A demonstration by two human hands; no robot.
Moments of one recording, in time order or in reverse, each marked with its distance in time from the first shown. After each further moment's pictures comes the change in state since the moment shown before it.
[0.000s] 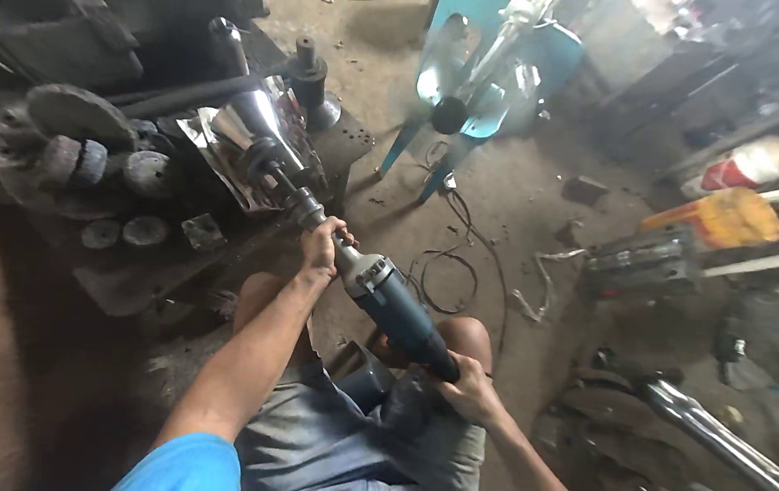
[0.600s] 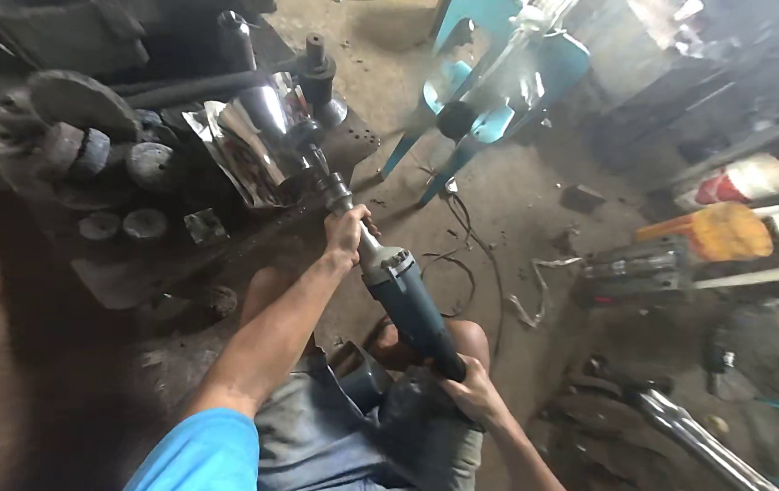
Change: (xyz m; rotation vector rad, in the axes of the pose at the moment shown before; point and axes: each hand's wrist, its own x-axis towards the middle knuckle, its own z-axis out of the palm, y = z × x) left_hand 0.016 0.000 0.039 0.100 0.089 -0.085; right_hand 0.006 0.011 -0.003 0.165 -0.005 0.046
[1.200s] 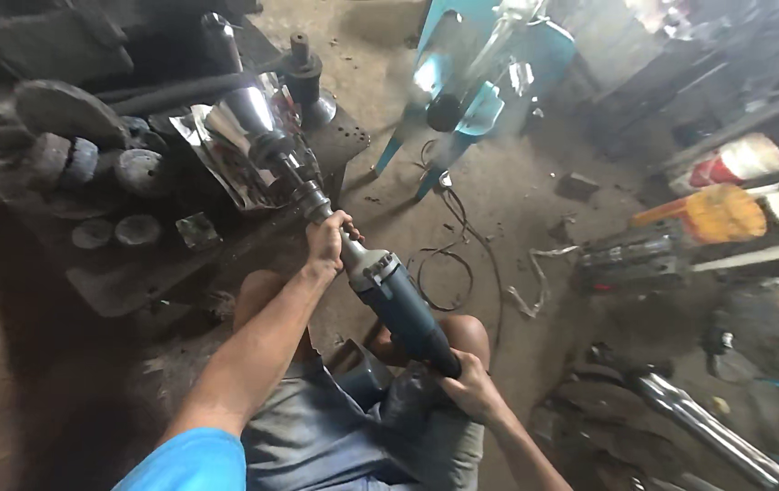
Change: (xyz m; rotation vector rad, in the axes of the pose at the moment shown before) left_hand -0.012 -0.004 -0.021 -0.083 -0.057 0.054; right_hand -0.008 -0.009 -0.001 -0.089 0.000 -0.025
